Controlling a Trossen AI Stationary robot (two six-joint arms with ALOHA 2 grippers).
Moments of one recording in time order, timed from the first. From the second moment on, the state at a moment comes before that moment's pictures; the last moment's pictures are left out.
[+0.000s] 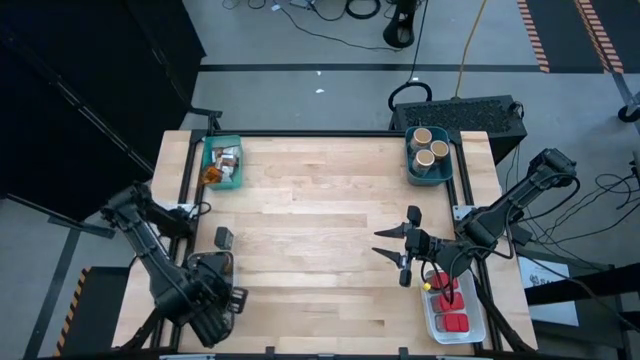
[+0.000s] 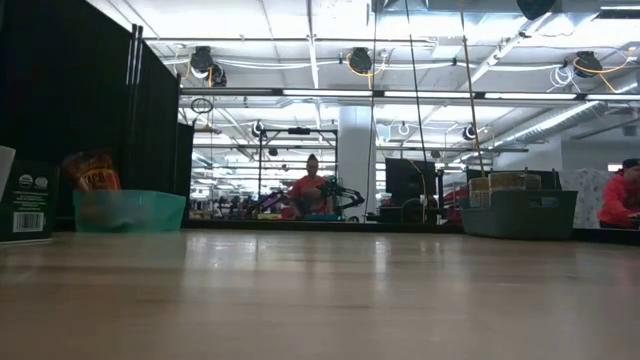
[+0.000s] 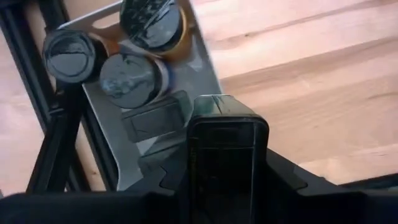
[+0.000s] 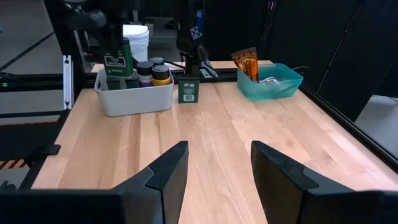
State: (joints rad) left arm -0.88 1.69 1.58 -1.57 -0.08 -2.23; right arm 0.67 1.12 0.79 -0.09 0.83 0.33
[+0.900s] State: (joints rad) left arm -0.88 1.69 1.46 -1.55 -0.09 -2.27; right arm 0.67 1.12 0.79 -0.10 0.83 0.33
